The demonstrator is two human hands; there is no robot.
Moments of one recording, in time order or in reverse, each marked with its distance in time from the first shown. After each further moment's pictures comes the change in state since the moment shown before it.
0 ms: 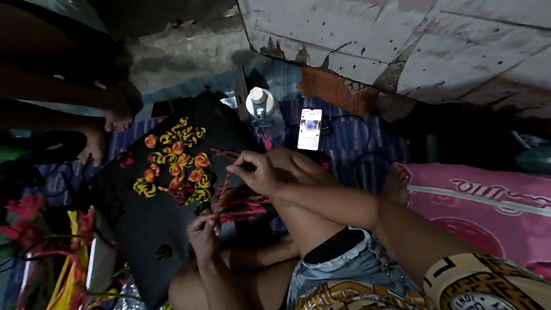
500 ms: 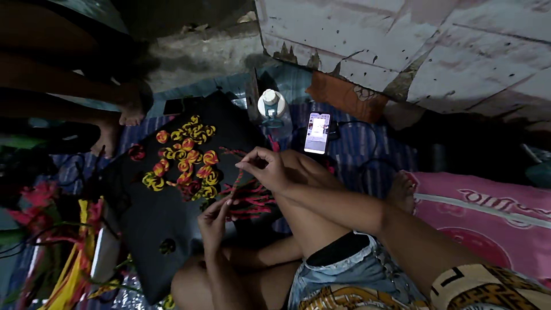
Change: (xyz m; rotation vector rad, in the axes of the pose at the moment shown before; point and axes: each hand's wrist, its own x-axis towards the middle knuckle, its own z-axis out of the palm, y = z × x) left_hand 0.002 0.000 0.004 0.319 0.058 -0.148; right_hand 0.000 0.002 0.002 0.101 0.100 0.044
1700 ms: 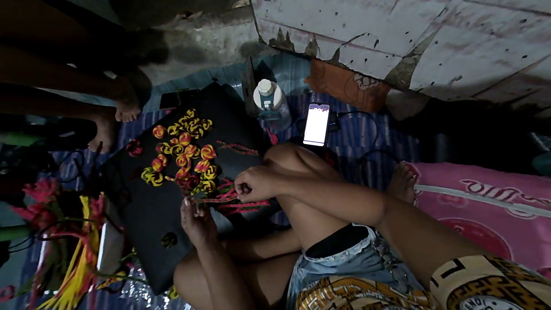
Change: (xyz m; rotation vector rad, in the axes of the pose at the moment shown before) left_hand 0.010 -0.006 -0.013 -0.448 0.519 -0.173; right_hand 0.007 -0.011 -0.008 -0.484 -1.038 0.263
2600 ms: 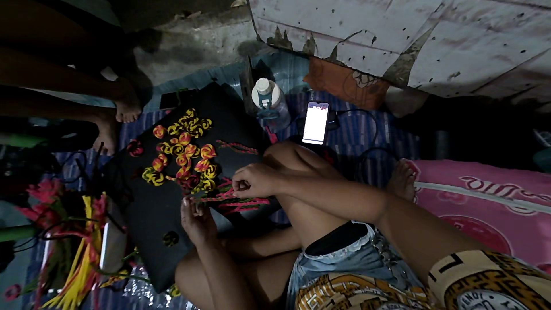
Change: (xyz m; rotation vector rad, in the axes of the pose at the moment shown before) left_hand 0.004 -0.004 -0.006 -0.019 -0.014 -0.014; right_hand 0.001 0.003 0.004 0.037 0.113 -0.089
